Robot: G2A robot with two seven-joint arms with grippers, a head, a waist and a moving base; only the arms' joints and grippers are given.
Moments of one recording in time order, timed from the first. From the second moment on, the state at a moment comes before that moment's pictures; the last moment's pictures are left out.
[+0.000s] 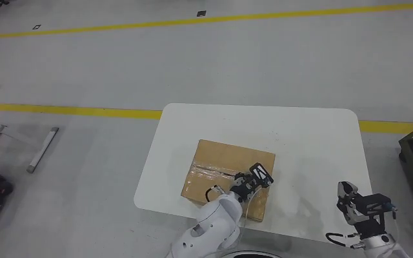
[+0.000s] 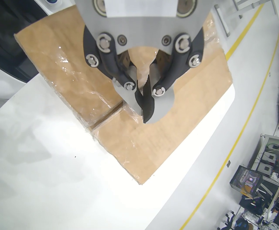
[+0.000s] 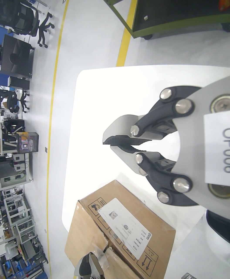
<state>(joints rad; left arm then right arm) 1.17 -1.35 -0.76 -1.71 1.77 -0.16 -0.64 -2.02 -1.25 1.71 -1.86 -1.22 -0.16 -0.27</state>
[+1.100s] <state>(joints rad) 1.34 -1.31 -1.08 -1.94 1.84 -0.17 -0.64 -1.99 -1.26 1.69 -1.85 -1.23 -0.19 -0.22</state>
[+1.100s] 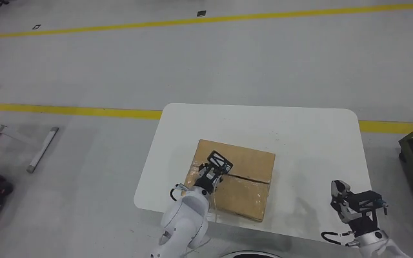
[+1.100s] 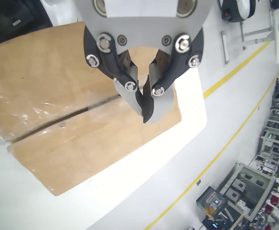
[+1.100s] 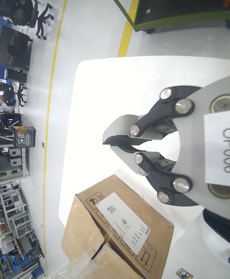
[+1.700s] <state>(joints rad) 1.40 -1.29 -1.32 -2.09 1.95 -0.16 -0.70 -1.95 -1.26 1.67 -1.81 -1.22 -0.22 -0.19</state>
